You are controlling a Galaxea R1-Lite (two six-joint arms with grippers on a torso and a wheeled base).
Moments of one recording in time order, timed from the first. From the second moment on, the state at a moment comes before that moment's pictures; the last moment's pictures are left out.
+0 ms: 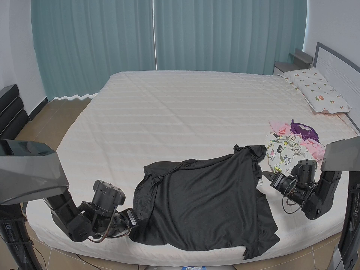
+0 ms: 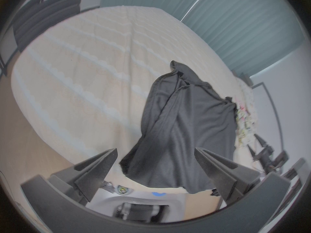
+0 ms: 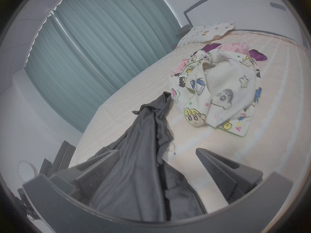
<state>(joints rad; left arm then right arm) -0.49 2.12 -0.45 -0.71 0.06 -0.83 0.12 2.31 -0.41 -1.42 -0.01 0.62</state>
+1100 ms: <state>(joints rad) -0.44 2.21 -0.44 -0.66 0.21 -0.76 0.14 2.36 -0.29 -1.52 0.00 0.61</state>
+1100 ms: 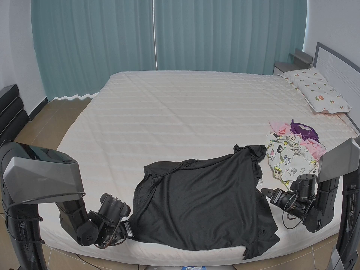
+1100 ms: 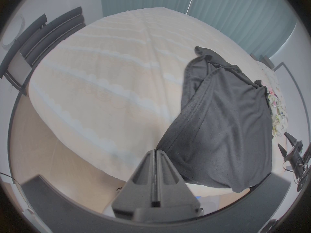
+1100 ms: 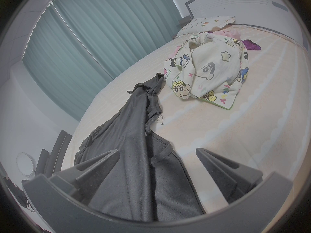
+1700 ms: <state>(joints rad) -0.18 2.08 -0.45 -0.41 0.22 -0.57 0.13 2.40 -0.28 -1.51 0.04 0.61</state>
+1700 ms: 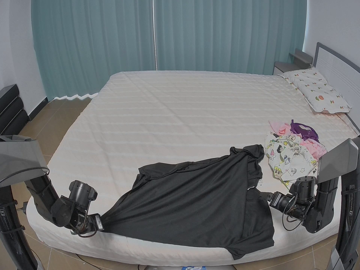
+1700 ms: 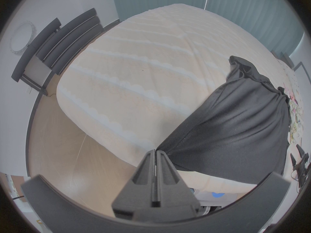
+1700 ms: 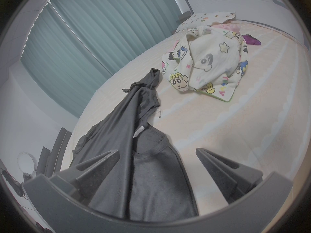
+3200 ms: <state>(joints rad) -0.11 2.06 -0.48 -0.40 0.13 -0.53 0.16 2.45 -0.23 -1.43 0.19 0.45</state>
